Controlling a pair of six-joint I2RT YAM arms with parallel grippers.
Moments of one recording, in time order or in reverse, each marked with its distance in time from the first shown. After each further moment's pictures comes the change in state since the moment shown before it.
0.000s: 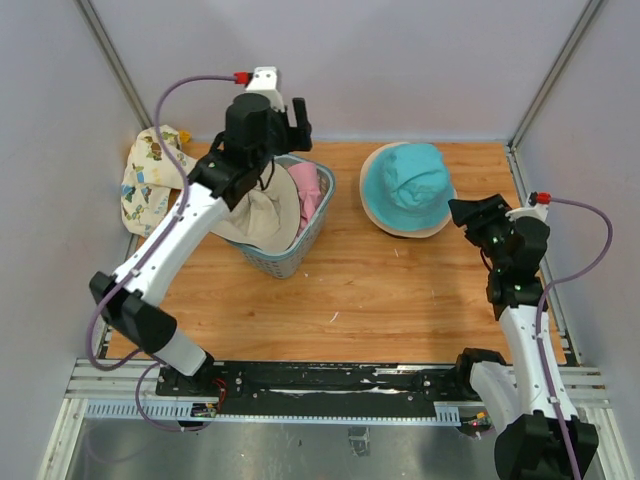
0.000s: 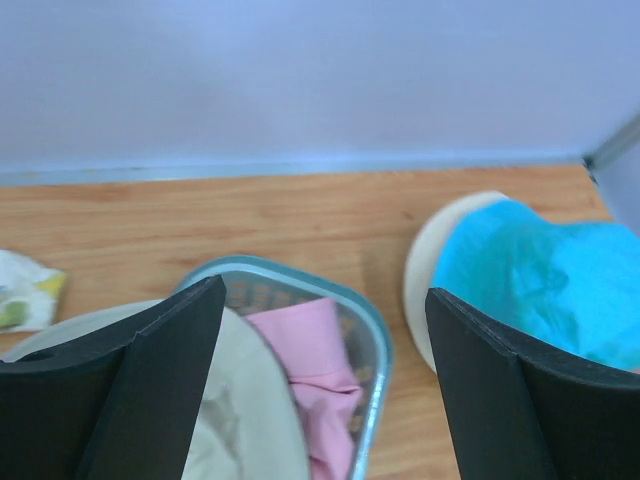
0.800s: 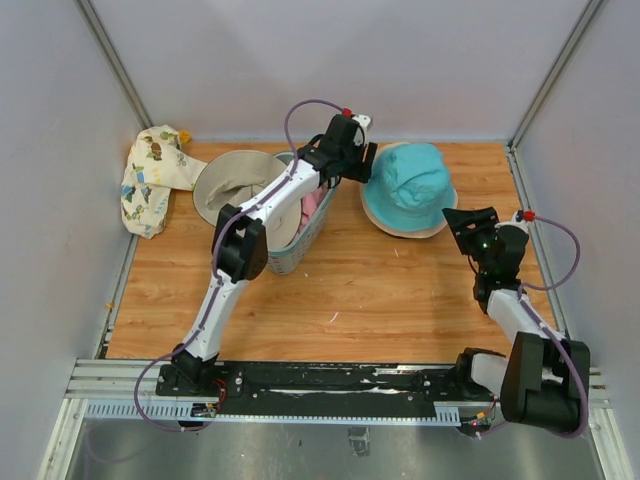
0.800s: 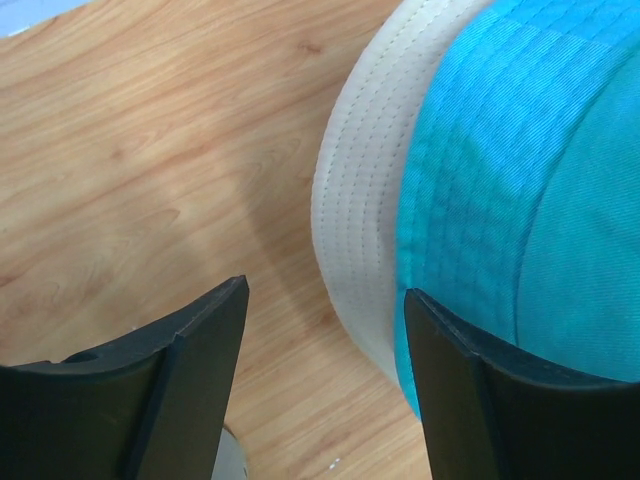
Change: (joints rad) left arm -0.051 0.810 0.565 -0.136 0.269 0.100; right arm -0.031 0.350 -0.208 0.507 -0.054 0.233
